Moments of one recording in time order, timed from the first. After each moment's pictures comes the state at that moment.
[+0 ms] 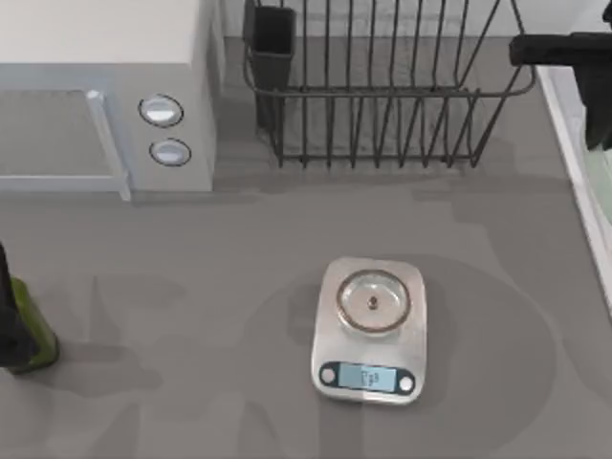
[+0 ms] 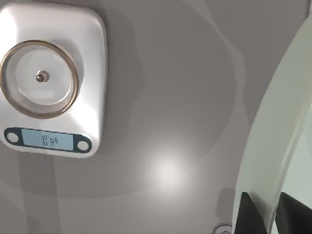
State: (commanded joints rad) left arm 0.00 0.00 0.00 0.00 0.00 0.00; right arm 0.37 1.79 2.00 -1.68 0.00 0.40
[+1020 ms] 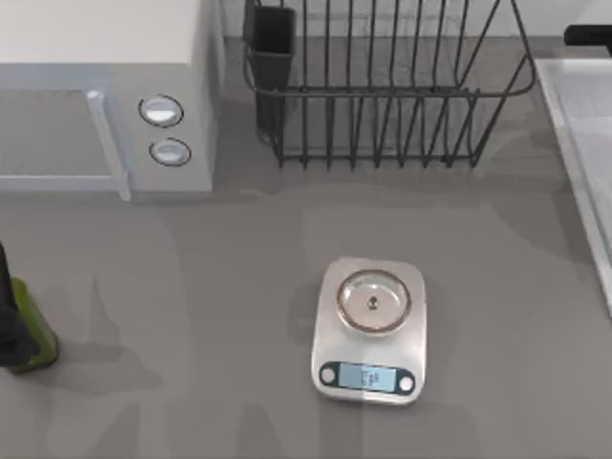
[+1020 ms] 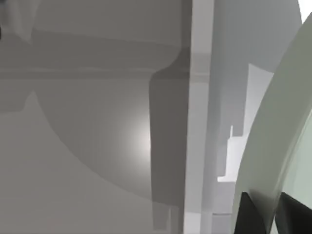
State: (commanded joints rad) left arm 0.00 0.00 0.00 0.00 0.00 0.00; right arm 0.01 2.56 2.75 -1.75 0.01 0.03
